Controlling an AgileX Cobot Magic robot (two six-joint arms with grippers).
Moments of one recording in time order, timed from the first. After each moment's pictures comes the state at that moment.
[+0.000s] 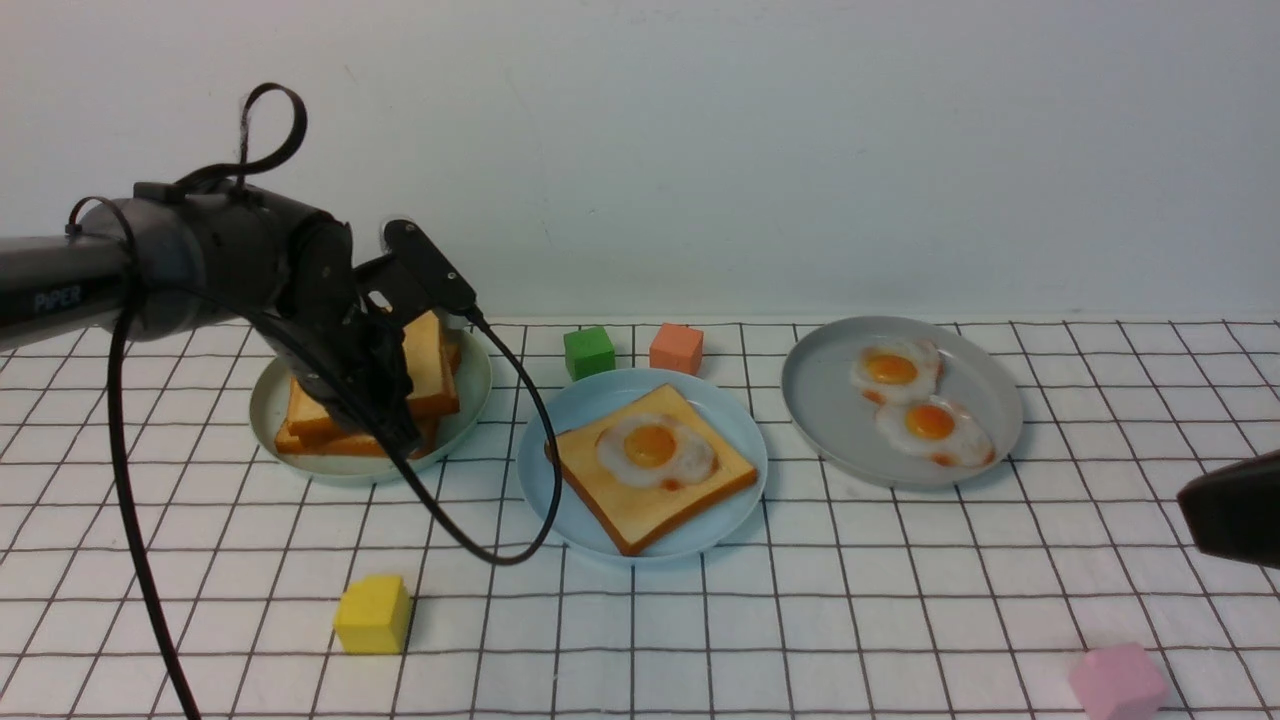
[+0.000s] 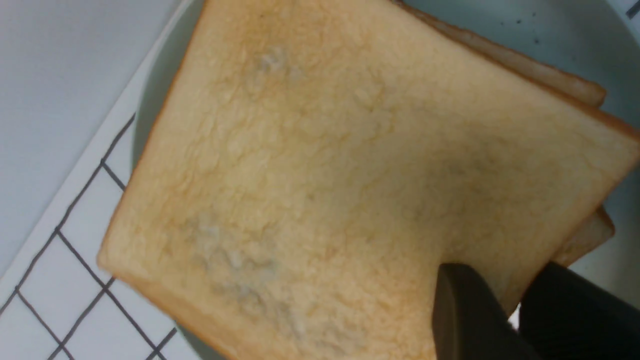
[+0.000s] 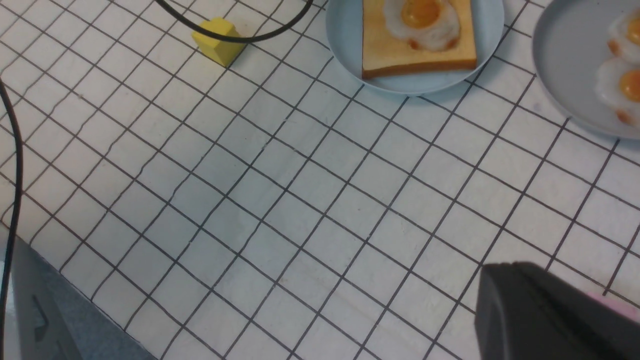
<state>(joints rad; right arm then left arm) 0.47 0.87 -1.08 0.25 1.07 -0.16 -0.21 2.02 -1.45 0.20 0.56 0.50</state>
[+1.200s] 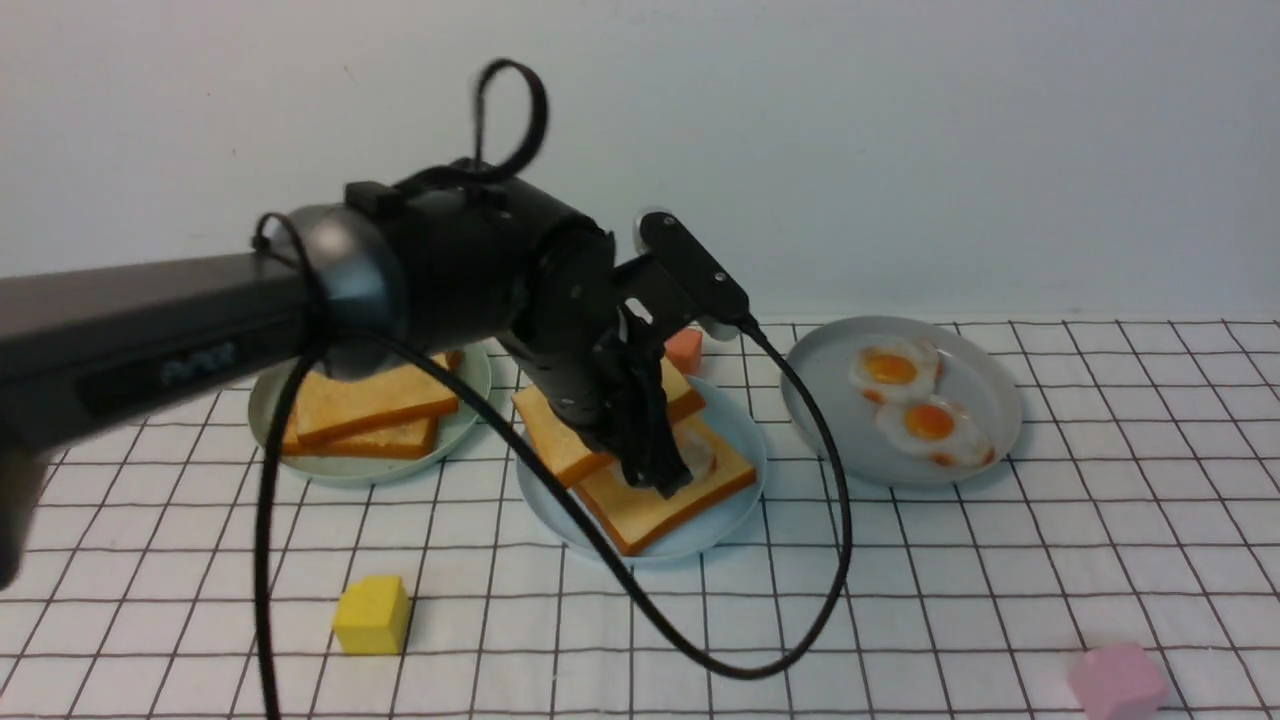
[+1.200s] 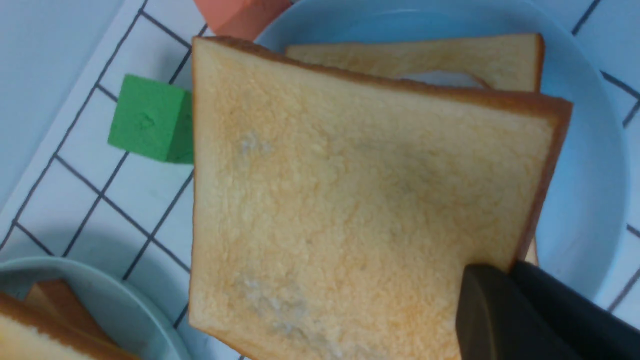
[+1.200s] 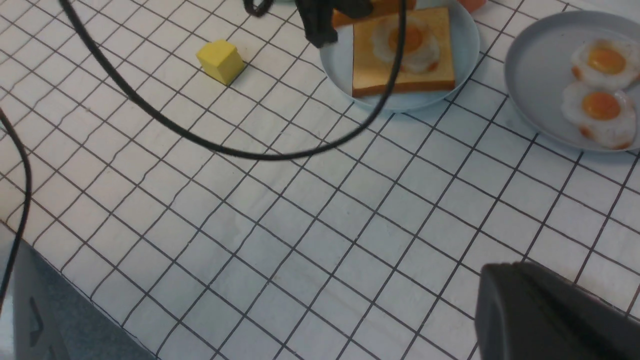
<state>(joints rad) 0.47 0.71 -1.08 0.22 1.14 -0.15 -0.61 1.94 -1.51 0.15 0.65 0.28</state>
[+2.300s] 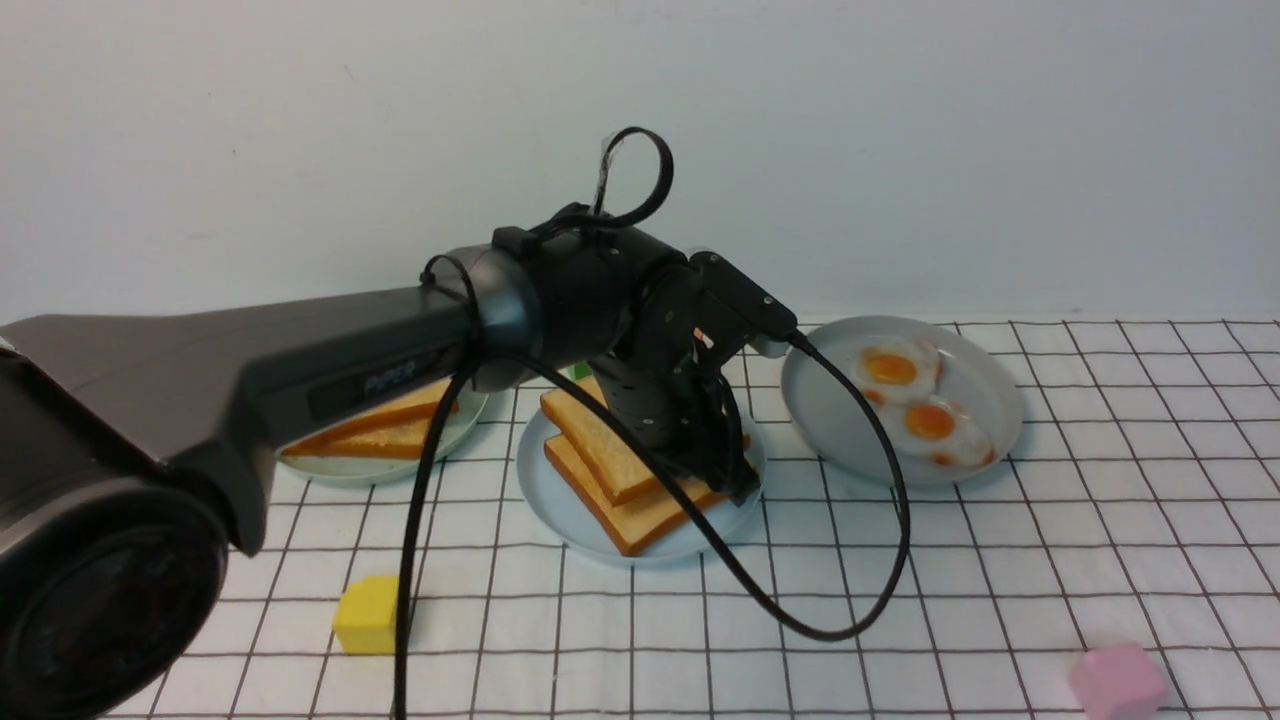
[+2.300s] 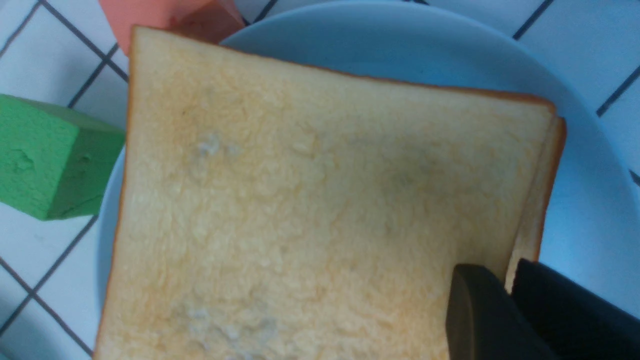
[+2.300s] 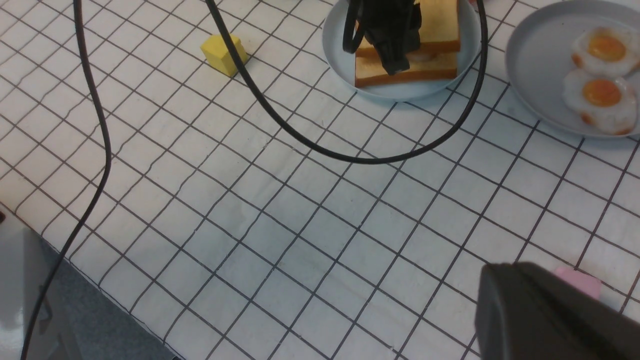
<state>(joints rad) 0.47 0.69 -1.08 0.22 1.17 -0.14 -0.63 2.13 -1.70 0.08 0.70 0.18</state>
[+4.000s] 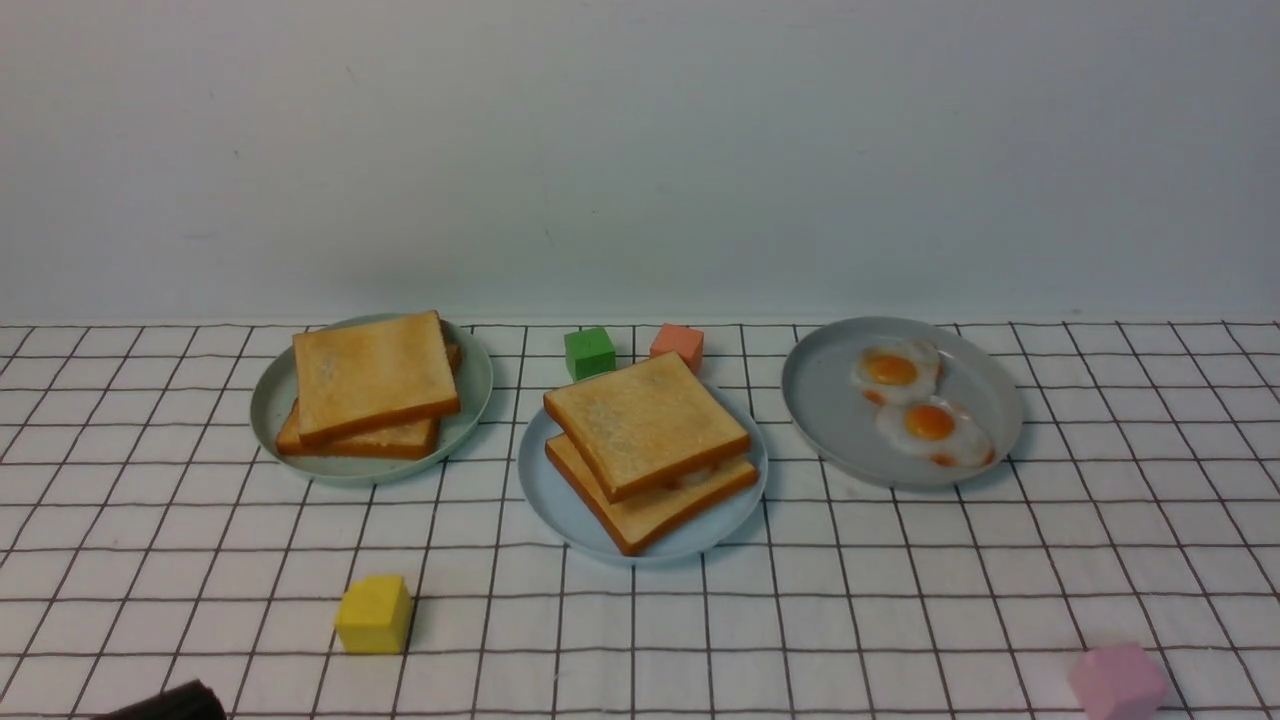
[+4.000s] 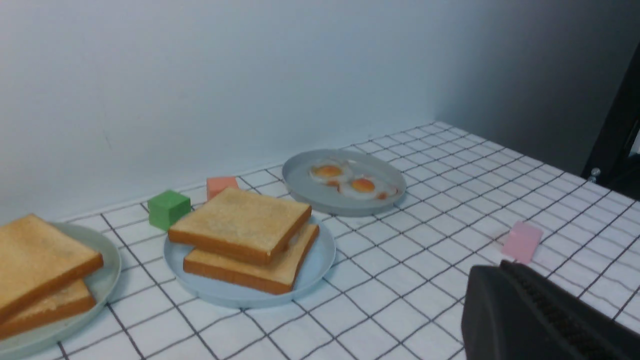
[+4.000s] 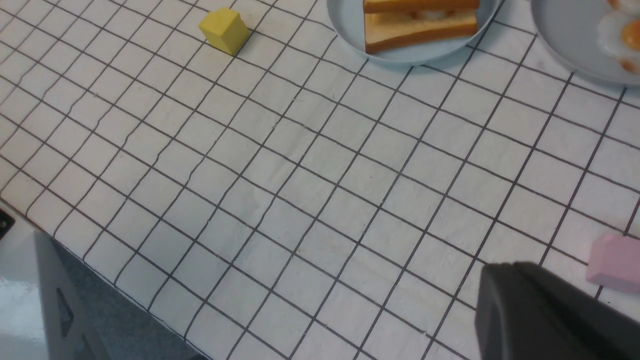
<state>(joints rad) 0.47 0.69 -0.95 0.25 1.10 -0.08 -0.73 0.16 -0.19 0.02 0.15 -0.13</state>
